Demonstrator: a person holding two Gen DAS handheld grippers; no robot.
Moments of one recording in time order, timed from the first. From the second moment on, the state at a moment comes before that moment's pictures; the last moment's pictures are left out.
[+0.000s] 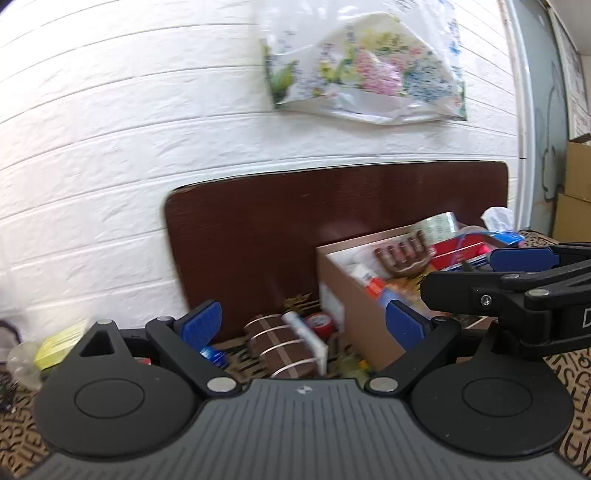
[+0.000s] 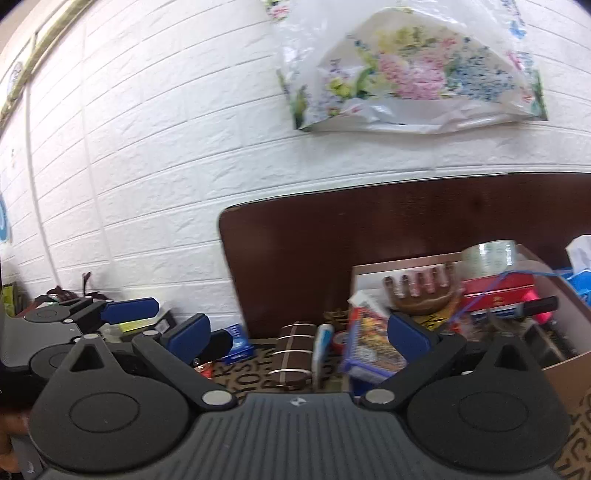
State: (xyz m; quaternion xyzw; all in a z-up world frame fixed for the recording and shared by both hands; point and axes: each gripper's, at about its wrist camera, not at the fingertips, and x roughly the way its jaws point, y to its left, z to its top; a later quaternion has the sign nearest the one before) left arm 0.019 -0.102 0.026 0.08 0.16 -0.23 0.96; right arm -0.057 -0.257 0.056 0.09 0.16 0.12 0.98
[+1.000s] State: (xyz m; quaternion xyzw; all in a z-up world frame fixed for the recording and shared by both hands) left arm 0.050 0.038 -0.072 0.06 0.27 -0.08 0.96; right arm -0.008 -0.116 -0.014 0.02 0.25 0.20 0.95
